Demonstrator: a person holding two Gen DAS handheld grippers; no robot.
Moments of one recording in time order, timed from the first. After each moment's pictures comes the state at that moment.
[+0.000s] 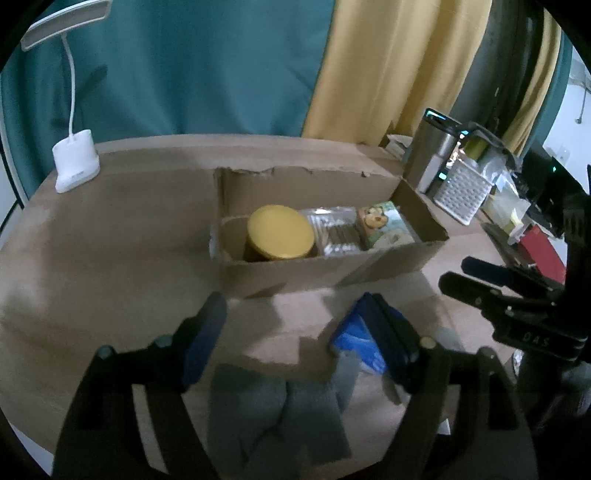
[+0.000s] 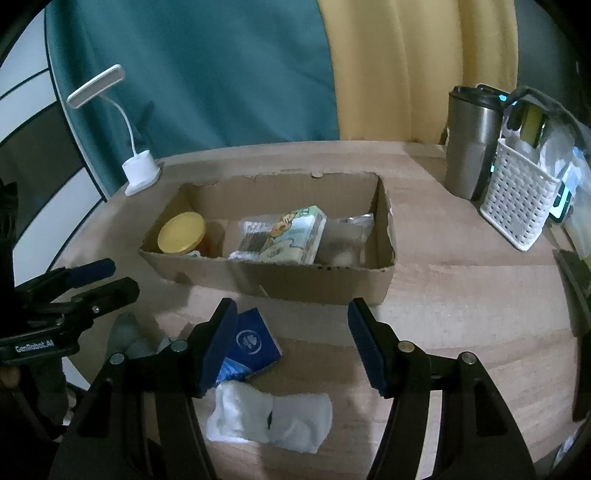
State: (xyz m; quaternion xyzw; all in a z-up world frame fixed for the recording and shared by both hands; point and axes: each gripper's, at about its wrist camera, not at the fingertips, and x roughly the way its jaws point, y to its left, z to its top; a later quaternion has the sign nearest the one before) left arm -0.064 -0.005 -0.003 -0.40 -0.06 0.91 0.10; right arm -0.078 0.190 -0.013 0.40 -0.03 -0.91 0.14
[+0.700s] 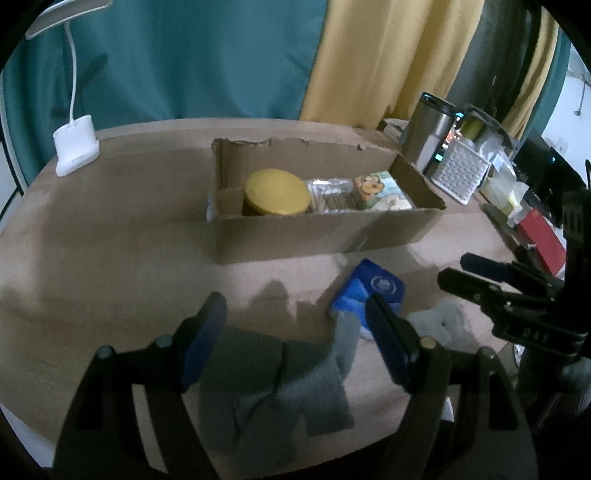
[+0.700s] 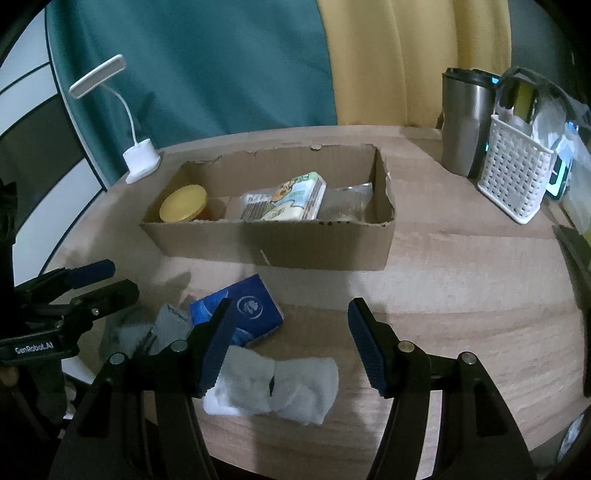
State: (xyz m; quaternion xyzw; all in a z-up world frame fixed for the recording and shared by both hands) left arm -0.042 -0.006 -0.020 -0.41 -0.05 0.90 0.11; right arm -0.058 0.190 -0.031 0.41 -0.03 -0.90 0.14
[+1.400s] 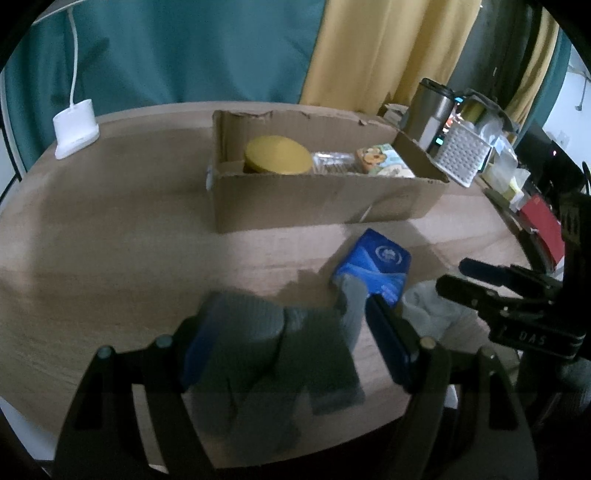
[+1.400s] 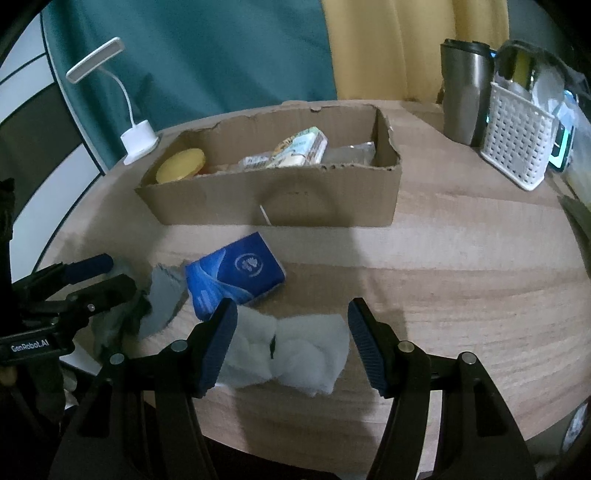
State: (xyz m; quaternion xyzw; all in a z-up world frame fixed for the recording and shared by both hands) left arm -0.032 -0.004 -0.040 -0.43 -0.05 0.90 0.11; right arm -0.044 0.188 -0.057 0.43 -0.04 -0.89 0.13
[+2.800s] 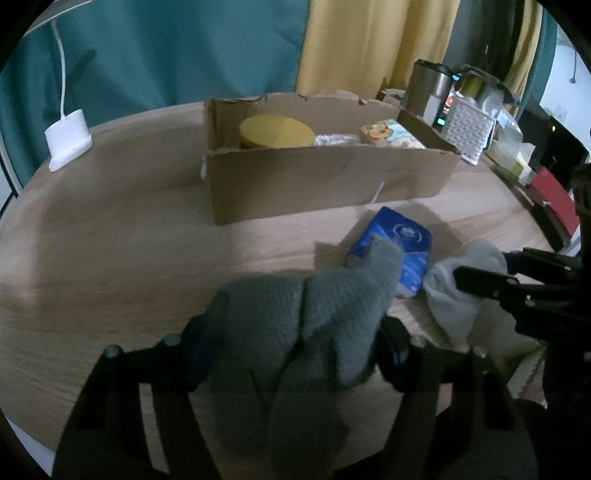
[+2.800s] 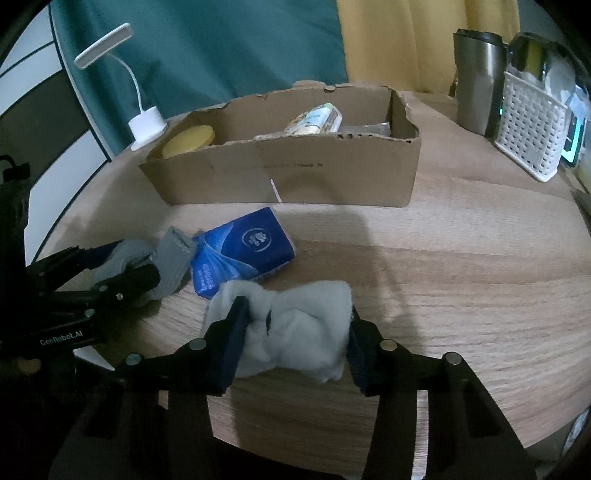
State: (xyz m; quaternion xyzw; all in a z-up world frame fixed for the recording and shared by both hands) left arm -0.034 -0.002 -0.063 -0.42 -0.01 0.90 0.11; right arm -0.040 0.179 -0.072 0.44 -0.03 -0.88 0.15
